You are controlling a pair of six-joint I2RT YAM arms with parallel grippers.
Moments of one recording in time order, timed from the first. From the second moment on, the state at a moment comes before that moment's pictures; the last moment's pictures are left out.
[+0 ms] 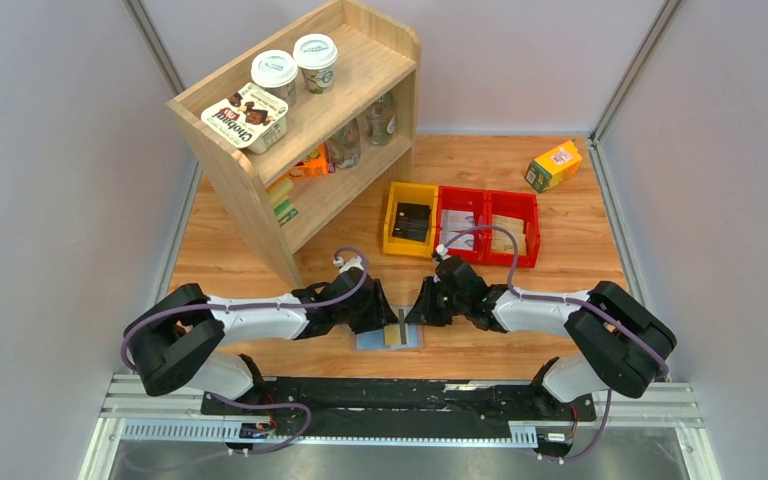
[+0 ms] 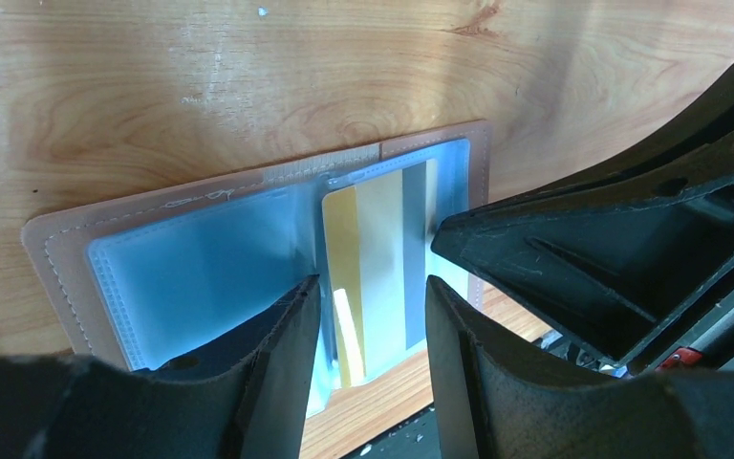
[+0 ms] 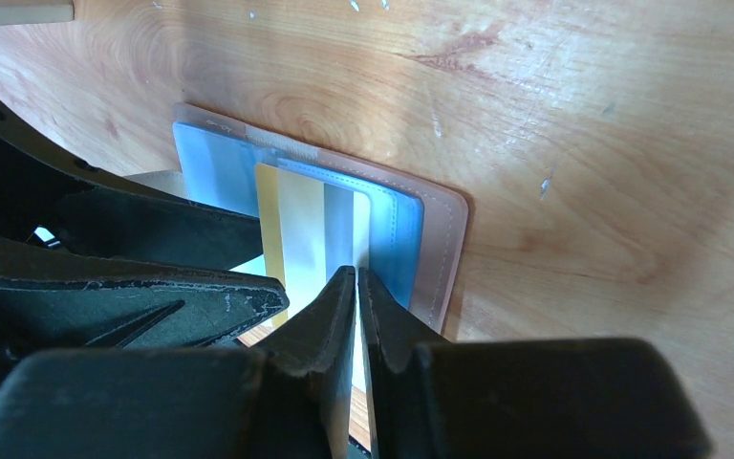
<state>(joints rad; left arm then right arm) -0.96 1.40 0.53 0.04 -0.02 -1.11 0.79 1.45 0.51 0.13 -0.24 0.93</state>
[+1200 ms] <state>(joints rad) -0.95 1.32 0.32 0.43 0.01 -1.22 0.78 1.45 0.51 0.14 -0.24 0.93</state>
